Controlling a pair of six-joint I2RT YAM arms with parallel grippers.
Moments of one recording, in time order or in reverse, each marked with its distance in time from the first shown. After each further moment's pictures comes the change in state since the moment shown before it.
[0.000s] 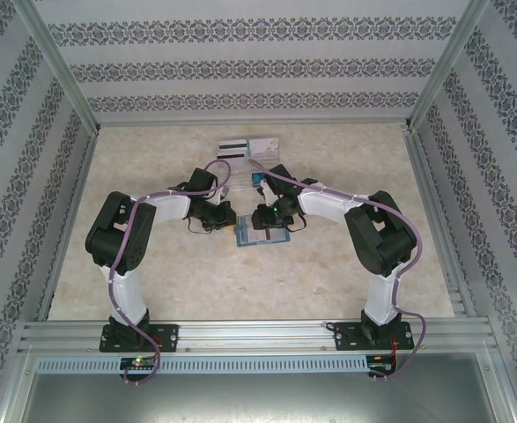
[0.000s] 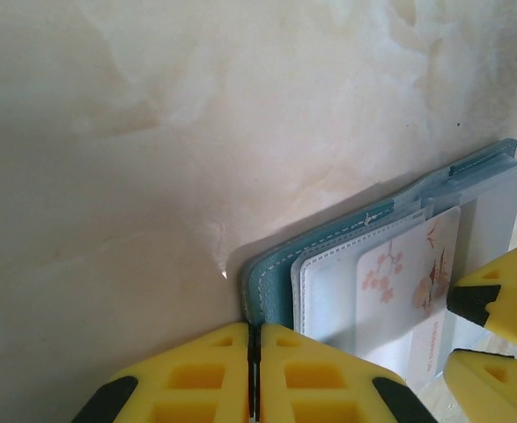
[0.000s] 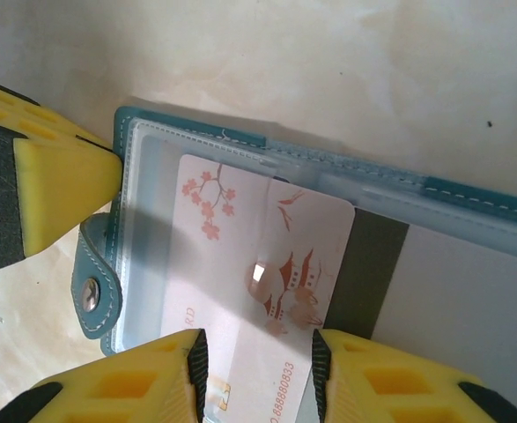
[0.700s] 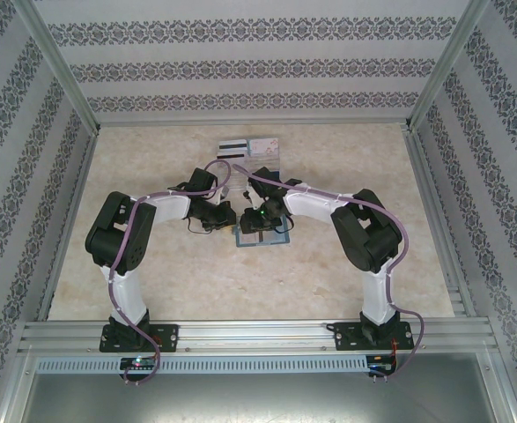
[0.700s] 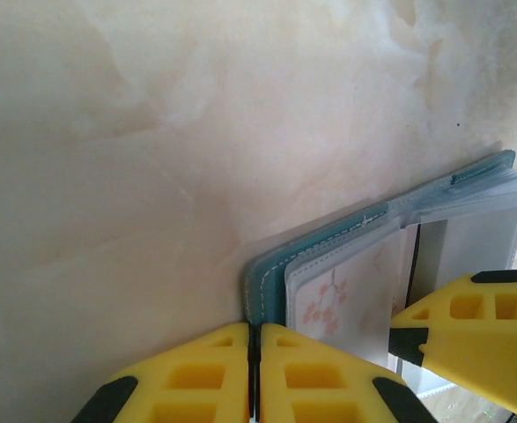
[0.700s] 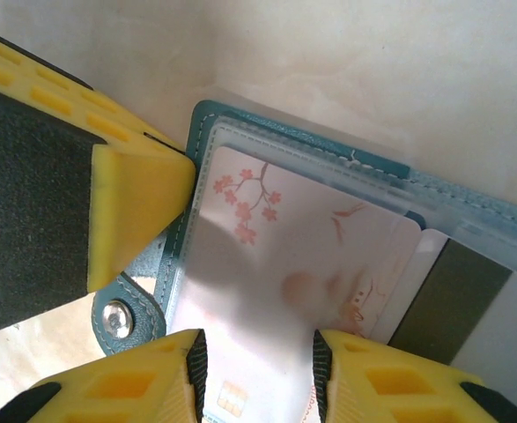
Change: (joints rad) left arm 0.000 0.000 -0.002 0.004 0.000 0.000; right arm 0.073 0.084 0.095 -0.030 0.000 -0.002
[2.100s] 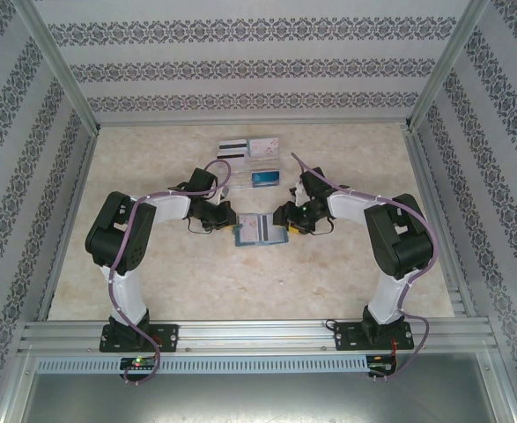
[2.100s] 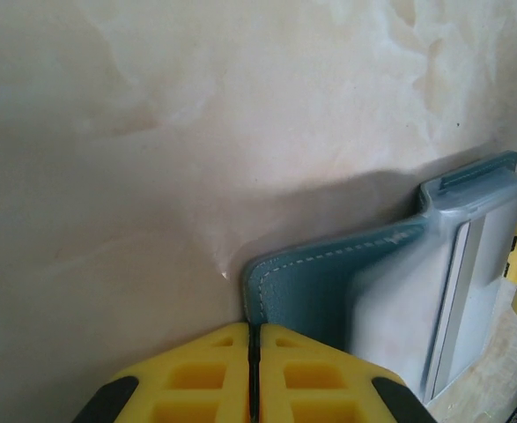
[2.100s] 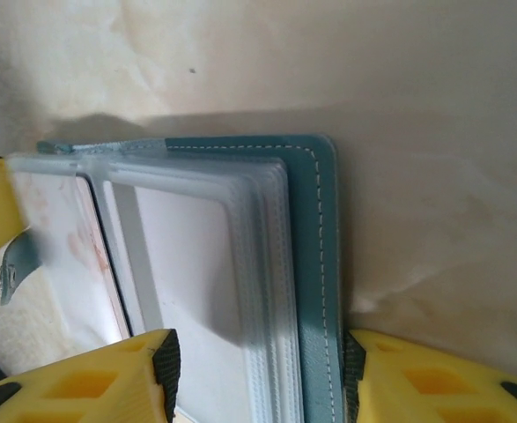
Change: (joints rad) left arm 0.000 0.000 0.000 0.000 0.000 0.000; right arm -0.283 -0.180 -0.322 0.186 -0.224 0.166
